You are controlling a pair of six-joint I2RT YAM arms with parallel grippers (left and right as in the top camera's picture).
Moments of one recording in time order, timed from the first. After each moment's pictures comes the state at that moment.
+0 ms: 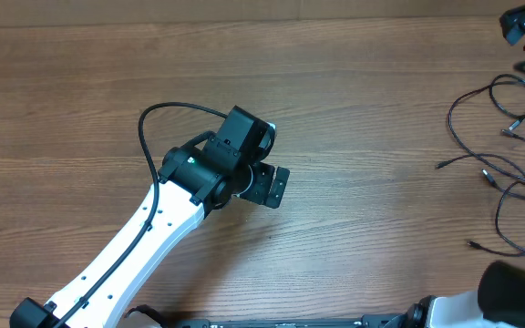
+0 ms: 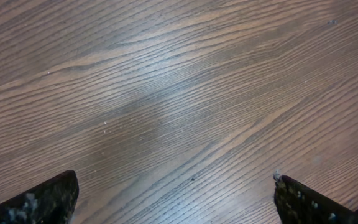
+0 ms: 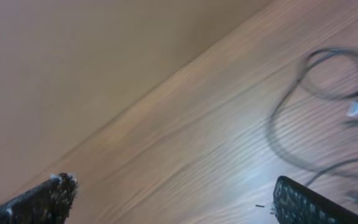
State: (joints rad) left arm -0.60 1.44 1.26 -0.95 0.07 -0.26; right arm -0.38 1.65 2.13 -1.24 -0.36 0.38
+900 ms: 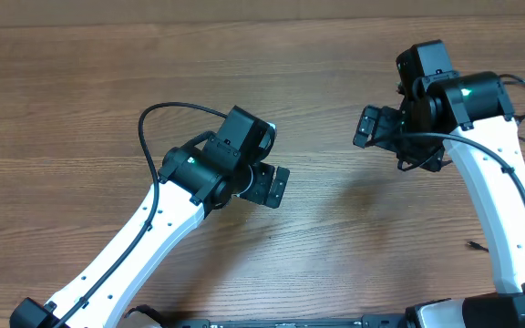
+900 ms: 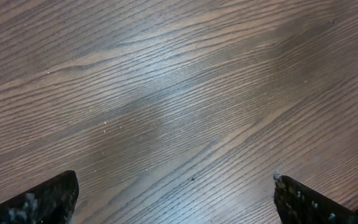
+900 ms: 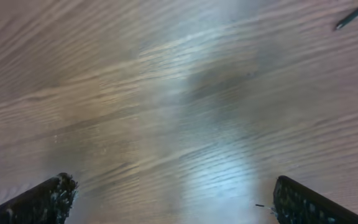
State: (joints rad) left arm -0.60 1.44 1.26 -0.95 0.07 -0.26; right arm 0.21 1.58 1.64 -1.42 -0.07 0.52
